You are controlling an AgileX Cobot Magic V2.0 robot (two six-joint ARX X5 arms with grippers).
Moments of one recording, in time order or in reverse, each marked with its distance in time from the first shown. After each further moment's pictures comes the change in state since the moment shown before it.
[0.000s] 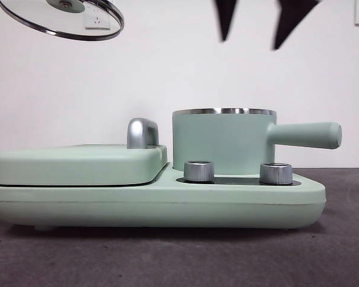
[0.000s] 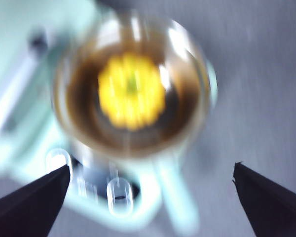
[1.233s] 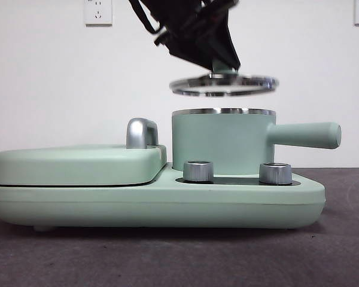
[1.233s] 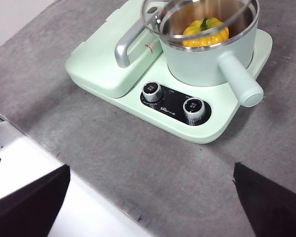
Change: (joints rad) left arm -0.350 0.451 0.000 0.539 0.076 0.063; right arm 0.003 -1.318 -0.979 0.232 -0.271 0.117
